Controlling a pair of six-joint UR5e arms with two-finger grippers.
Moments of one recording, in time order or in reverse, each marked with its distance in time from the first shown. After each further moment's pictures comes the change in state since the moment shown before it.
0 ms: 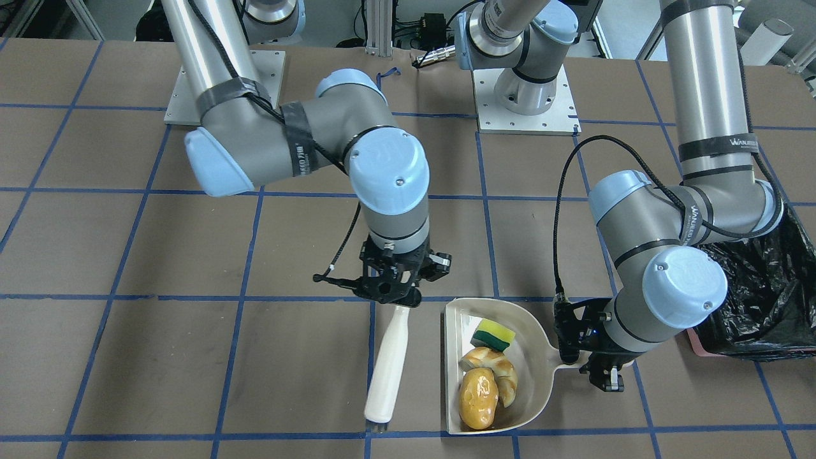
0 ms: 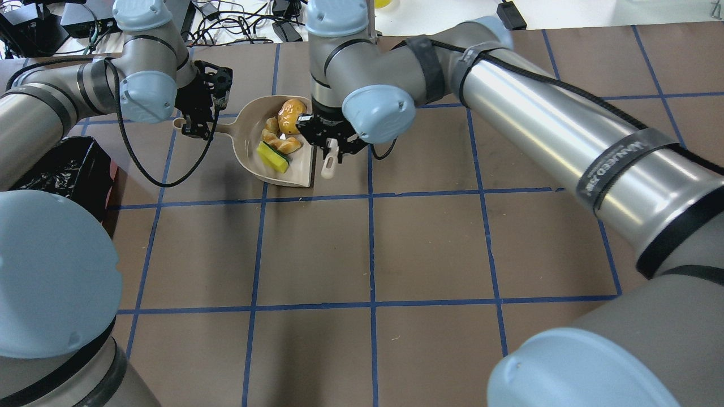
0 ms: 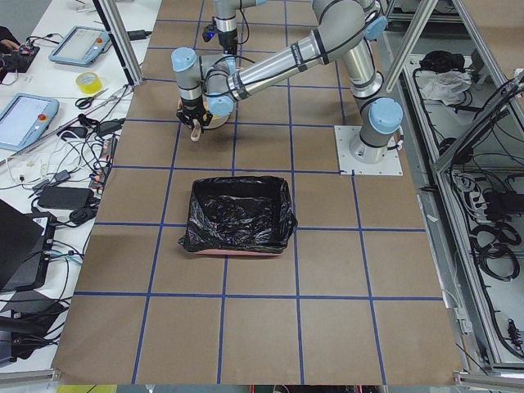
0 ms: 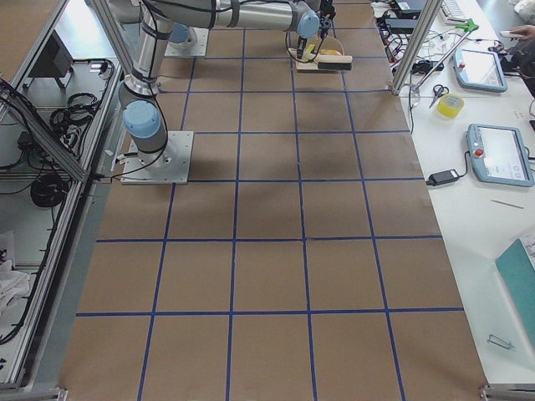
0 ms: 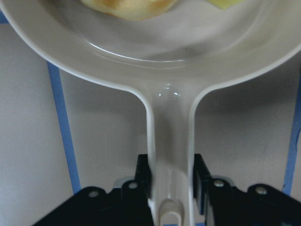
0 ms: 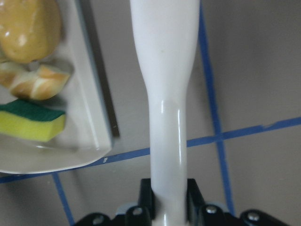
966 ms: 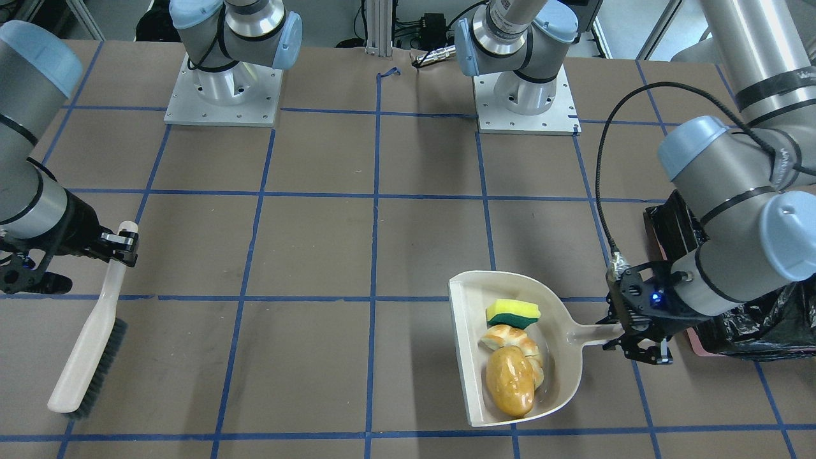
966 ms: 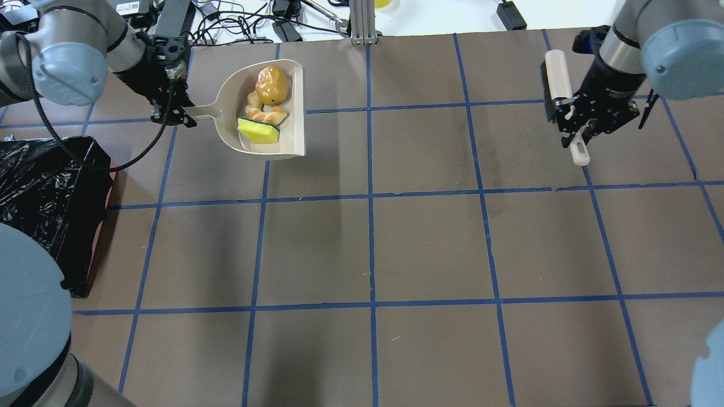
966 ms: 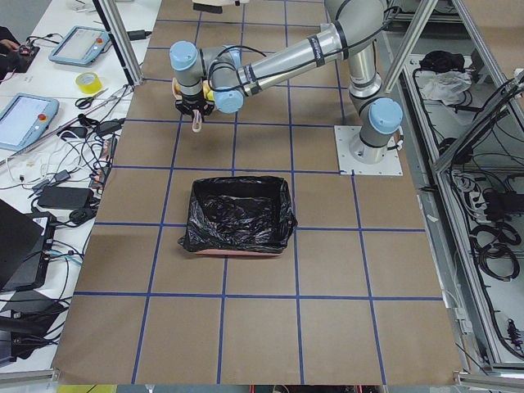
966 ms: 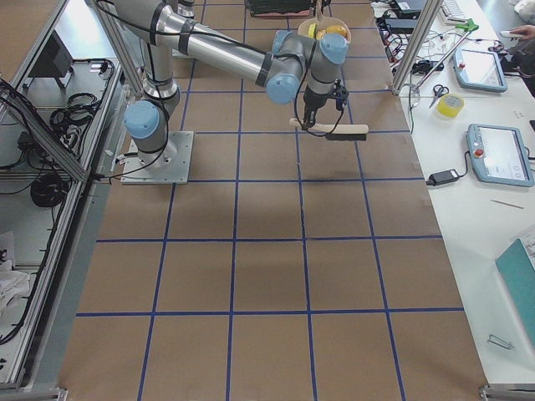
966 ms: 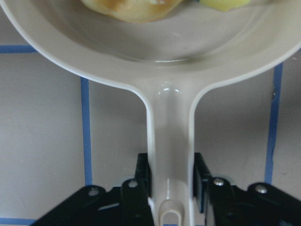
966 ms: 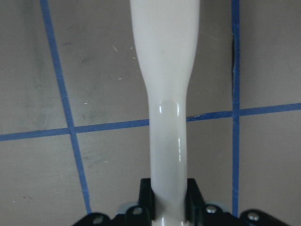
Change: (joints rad) left arm 0.136 0.125 0.015 -0.196 -0.256 0.027; right arm -0.635 -0.254 0.303 0.076 -0.127 -0.748
